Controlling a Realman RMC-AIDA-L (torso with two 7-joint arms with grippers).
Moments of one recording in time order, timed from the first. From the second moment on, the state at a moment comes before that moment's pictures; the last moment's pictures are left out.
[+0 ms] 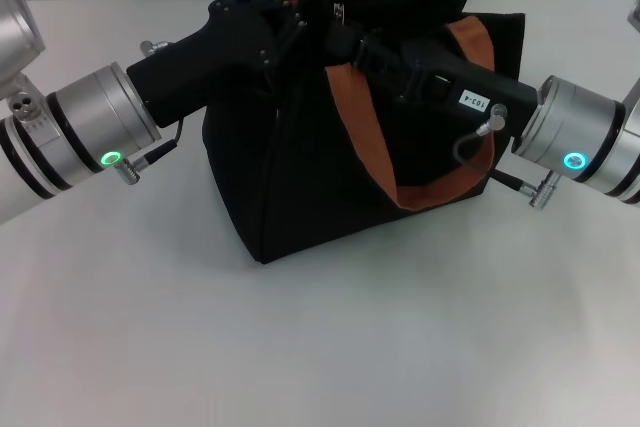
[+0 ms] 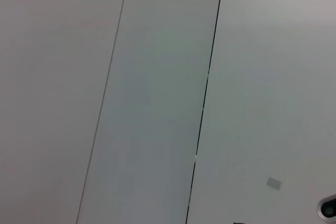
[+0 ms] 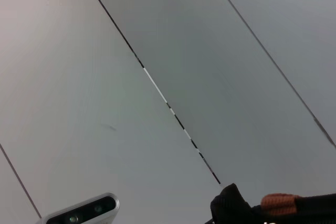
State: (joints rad) left arm -0.70 -2.08 0.65 0.20 1.54 1.53 -0.95; right arm 0.76 2.09 -0.44 -0.07 -1.76 -1.51 1.24
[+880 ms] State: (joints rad) left arm -0.70 -2.08 0.64 0.20 1.54 1.52 -0.93; right arm 0.76 2.09 -0.47 -0.09 -1.76 -1.54 1.36
